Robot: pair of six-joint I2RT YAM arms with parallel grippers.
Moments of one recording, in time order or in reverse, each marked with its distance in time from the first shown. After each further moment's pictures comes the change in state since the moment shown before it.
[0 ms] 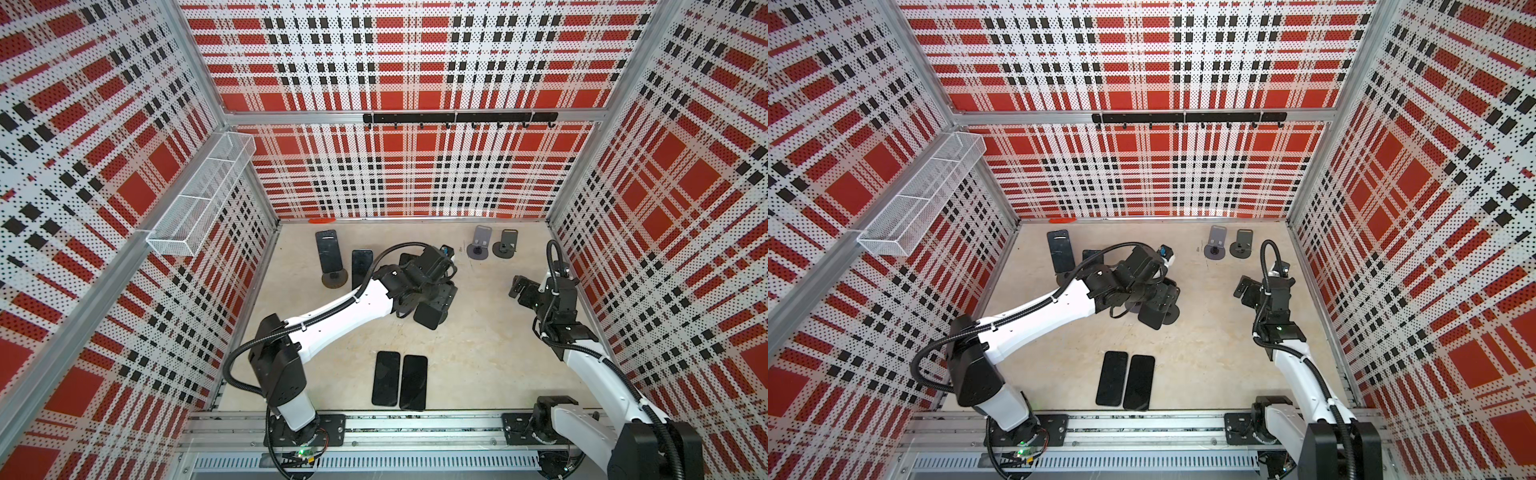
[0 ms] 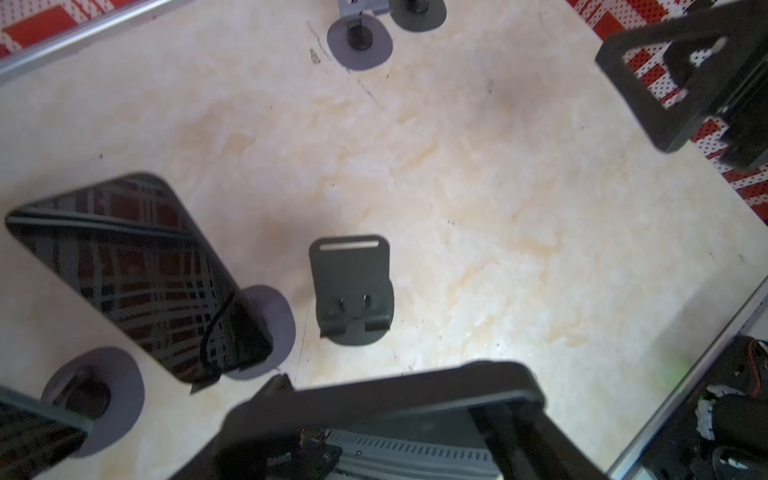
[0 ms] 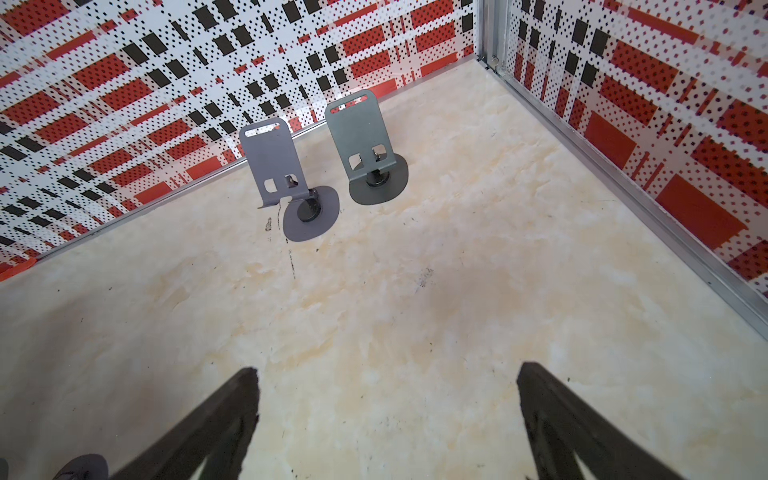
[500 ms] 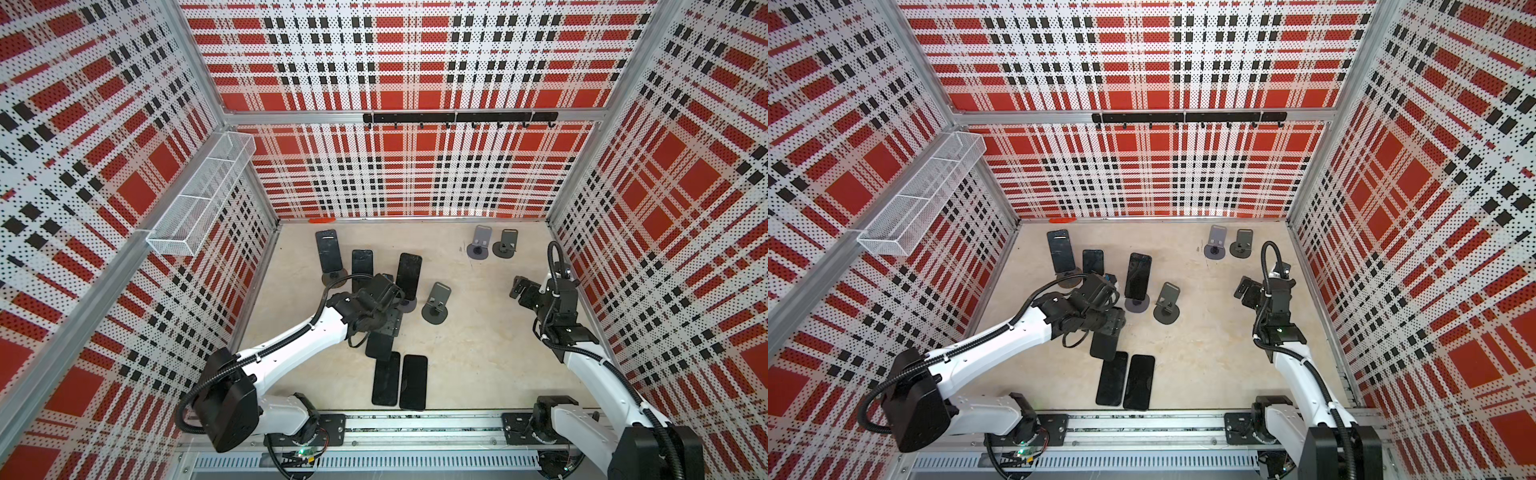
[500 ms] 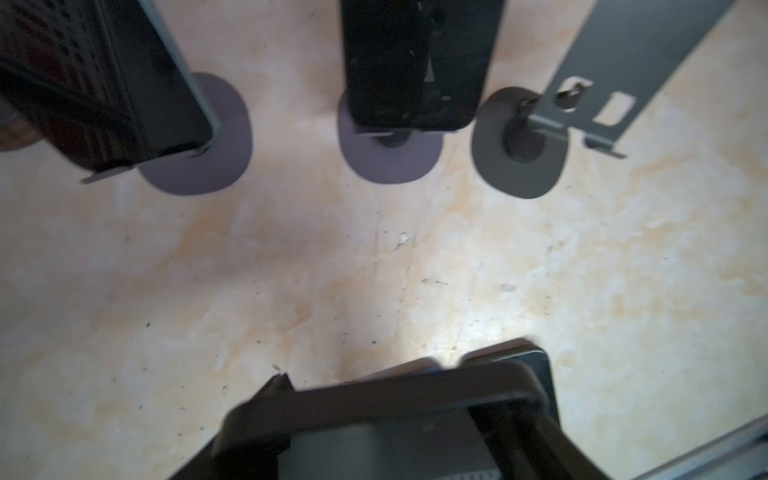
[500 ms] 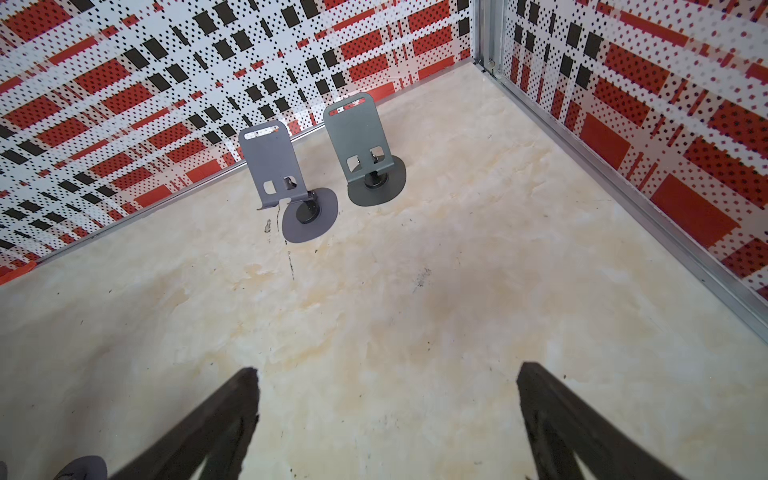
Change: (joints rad) left arm 0.202 -0.315 -0.511 -0.032 -0.011 -0.150; right arm 0.000 -0.017 -0.013 0.005 0.006 0.002
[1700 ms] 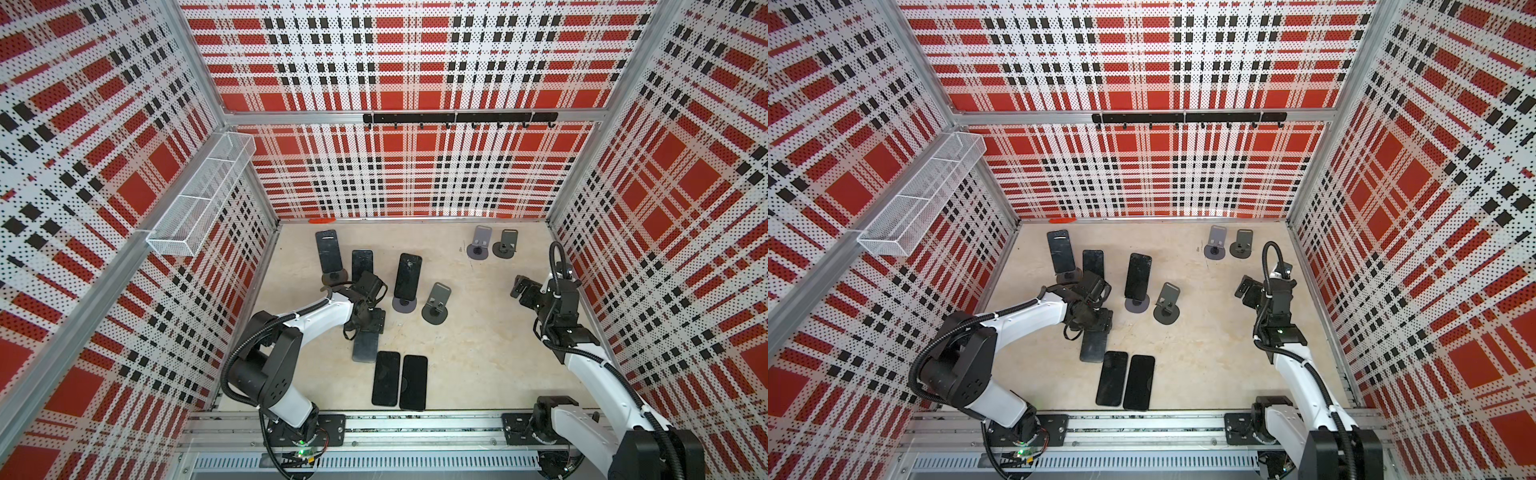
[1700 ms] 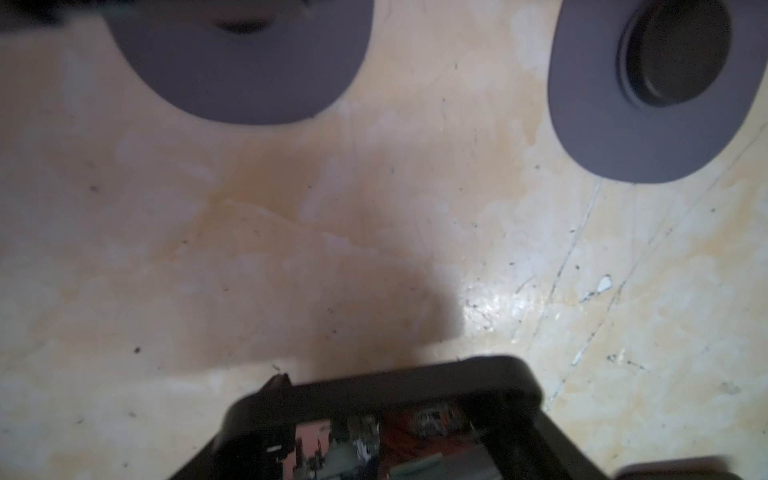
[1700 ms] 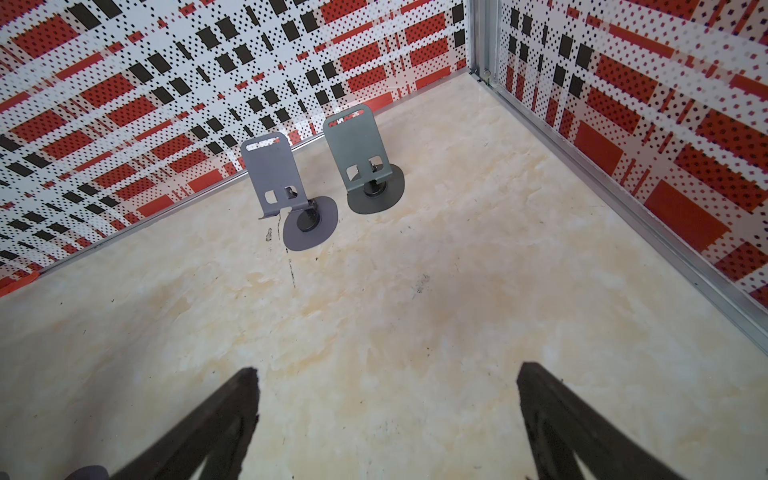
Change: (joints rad) left arm 0.206 0.277 -0.053 0.110 0.105 0.055; right arm 0.000 -0.013 0.000 0.003 0.011 0.007
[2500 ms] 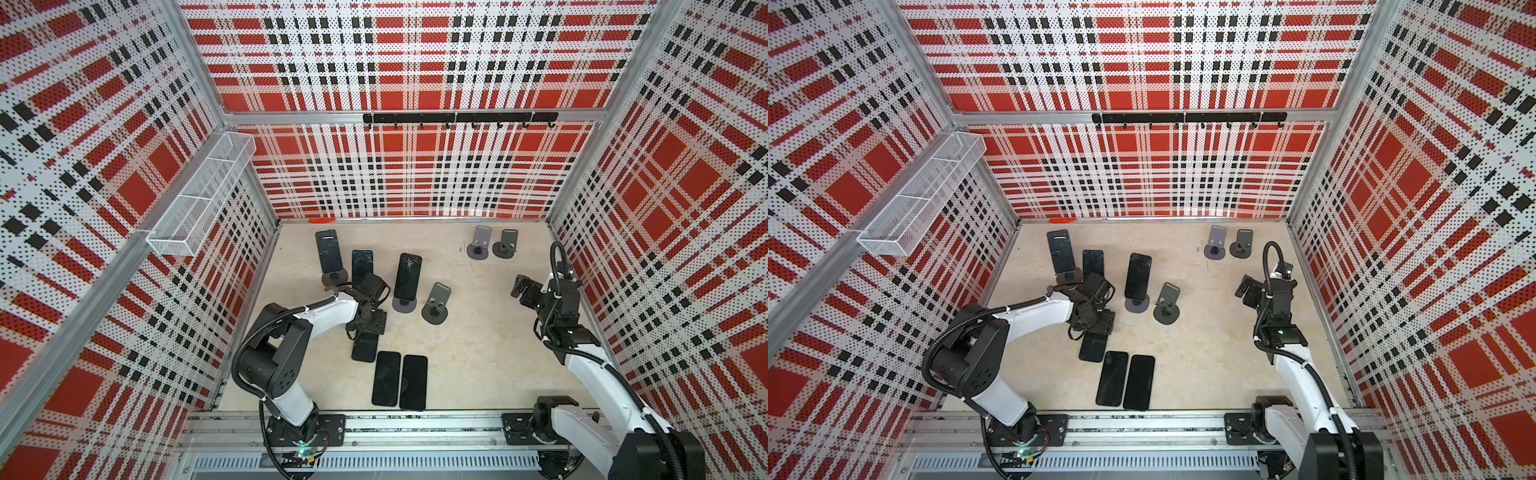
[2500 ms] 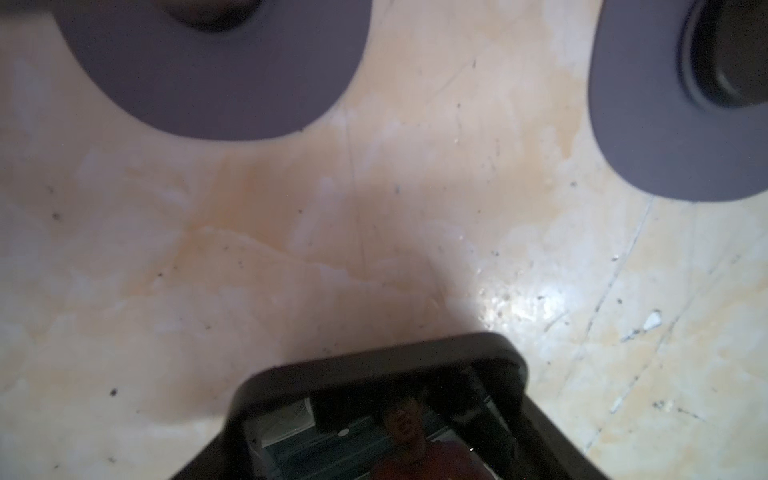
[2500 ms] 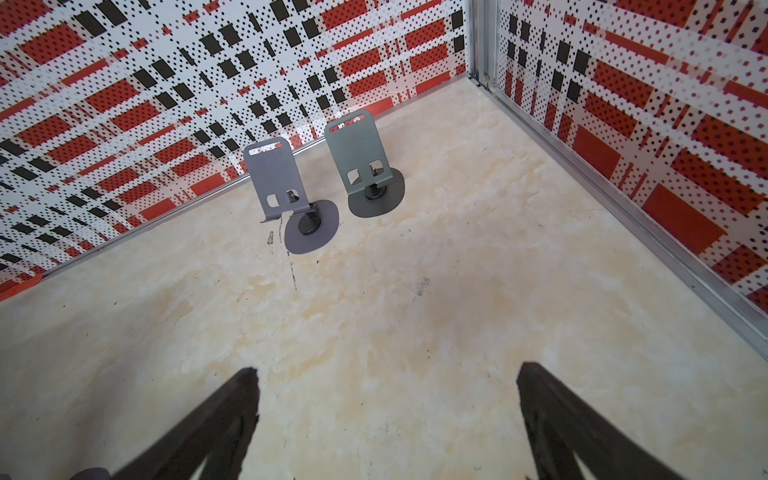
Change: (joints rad) left arm -0.003 0.057 0.002 0.045 -0.038 0.008; right arm 0.000 -0.013 0.000 -0.001 0.003 0.000
